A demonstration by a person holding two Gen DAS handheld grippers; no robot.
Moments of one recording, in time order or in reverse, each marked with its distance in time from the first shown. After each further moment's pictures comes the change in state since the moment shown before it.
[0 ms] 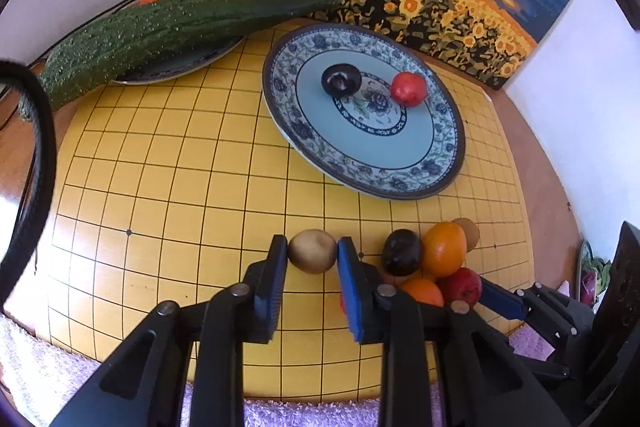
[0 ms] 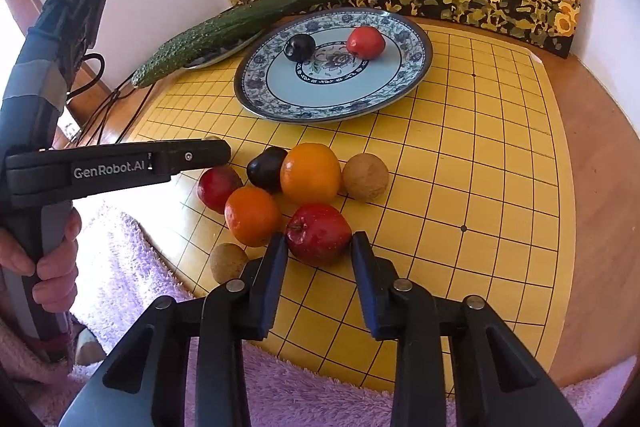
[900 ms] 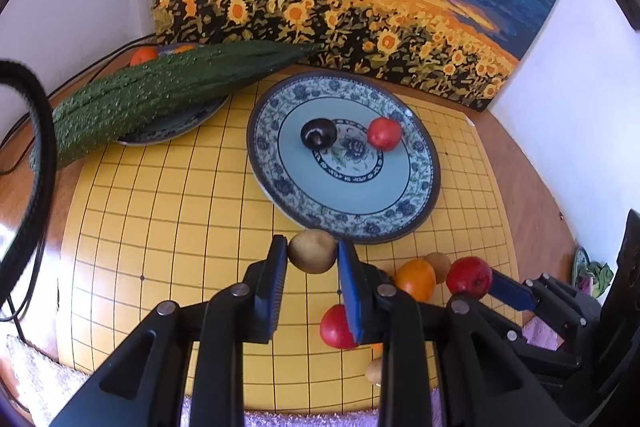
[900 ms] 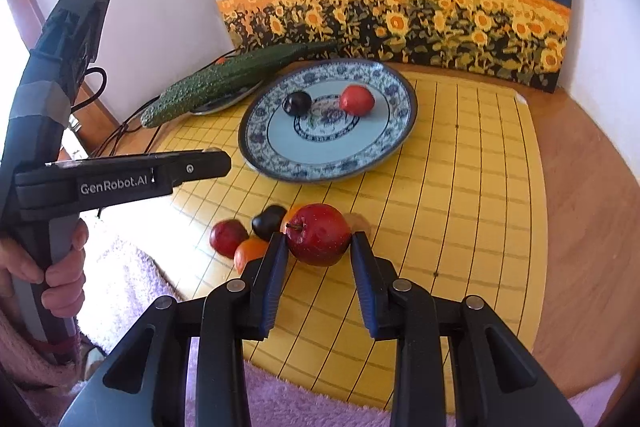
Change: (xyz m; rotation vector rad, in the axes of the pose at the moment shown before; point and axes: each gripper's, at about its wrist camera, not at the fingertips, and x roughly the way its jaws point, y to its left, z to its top) left arm -0.022 -0.017 0.027 0.051 -0.080 0.007; right arm -0.025 -0.002 0.018 -0.010 -0.120 -0.006
